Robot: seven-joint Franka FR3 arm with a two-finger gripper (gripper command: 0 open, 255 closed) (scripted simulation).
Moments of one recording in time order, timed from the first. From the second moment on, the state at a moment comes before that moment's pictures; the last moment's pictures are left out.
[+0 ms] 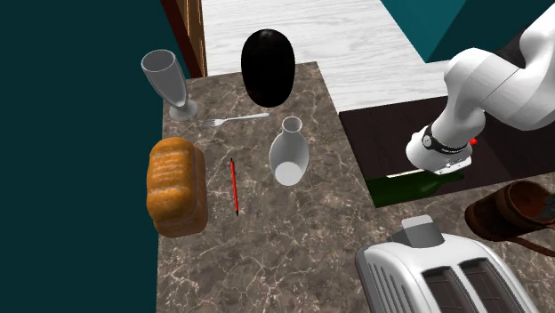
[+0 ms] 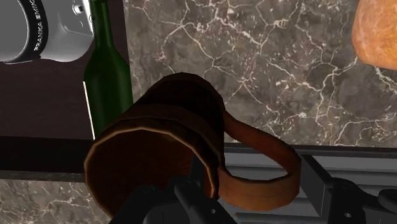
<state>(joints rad) 0.47 -0.88 0.70 -2.56 0.47 1.84 0.81</state>
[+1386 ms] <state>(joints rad) 0.48 -0.81 0.83 -2.72 0.56 2.08 0.81</state>
